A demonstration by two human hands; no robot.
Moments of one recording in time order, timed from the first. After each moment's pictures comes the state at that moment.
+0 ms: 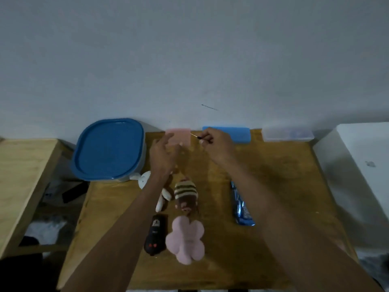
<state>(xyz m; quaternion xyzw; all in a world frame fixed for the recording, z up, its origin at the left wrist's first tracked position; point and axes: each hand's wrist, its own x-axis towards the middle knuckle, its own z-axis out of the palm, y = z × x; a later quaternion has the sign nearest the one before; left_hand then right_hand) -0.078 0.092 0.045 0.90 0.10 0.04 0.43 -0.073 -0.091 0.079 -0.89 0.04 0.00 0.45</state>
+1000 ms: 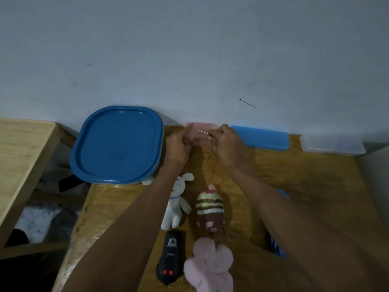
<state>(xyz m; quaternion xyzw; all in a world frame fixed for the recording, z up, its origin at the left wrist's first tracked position) -0.006 0.133 -0.032 0.91 0.01 0.06 0.42 -0.022 -0.028 0.005 -0.97 -0.07 -0.10 0.20</state>
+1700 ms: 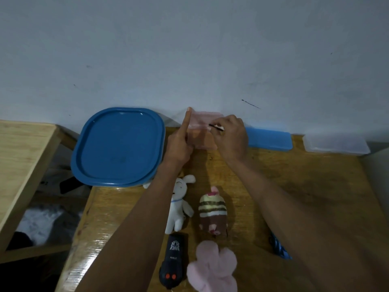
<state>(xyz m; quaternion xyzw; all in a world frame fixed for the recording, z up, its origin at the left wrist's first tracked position) 0.002 0.142 -0.028 0.90 -0.04 0.00 0.43 -0.001 -0.027 0.007 -0.94 -0.01 -0.17 0.30</state>
